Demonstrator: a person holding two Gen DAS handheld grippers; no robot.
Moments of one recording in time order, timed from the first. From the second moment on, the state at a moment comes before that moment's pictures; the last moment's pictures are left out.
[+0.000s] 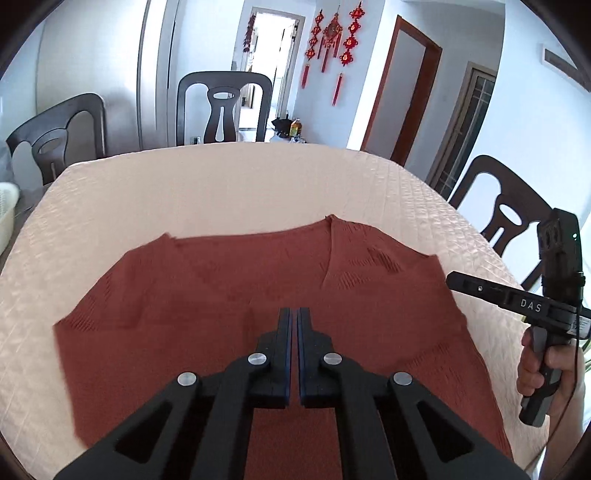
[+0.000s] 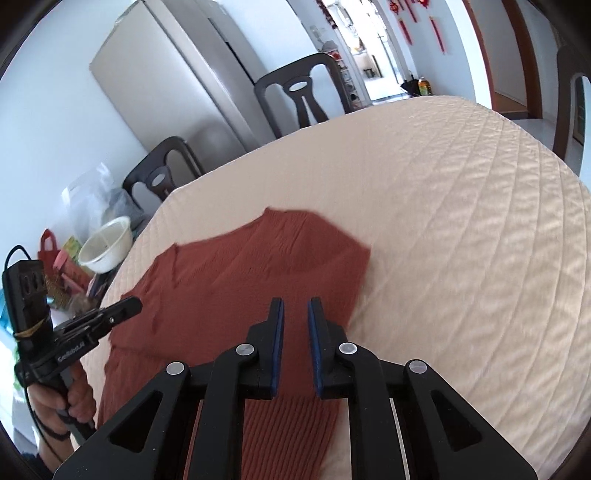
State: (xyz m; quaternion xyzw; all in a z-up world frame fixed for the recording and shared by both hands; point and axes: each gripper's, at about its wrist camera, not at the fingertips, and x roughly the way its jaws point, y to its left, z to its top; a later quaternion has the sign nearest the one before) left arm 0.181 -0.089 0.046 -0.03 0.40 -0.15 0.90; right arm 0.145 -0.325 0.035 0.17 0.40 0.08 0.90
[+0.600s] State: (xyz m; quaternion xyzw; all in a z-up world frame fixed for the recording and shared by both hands) left arm 0.152 -0.088 0.020 -0.03 0.43 -0.16 0.89; right arm 0.112 -0.318 0.024 0.09 0.43 0.06 0.90
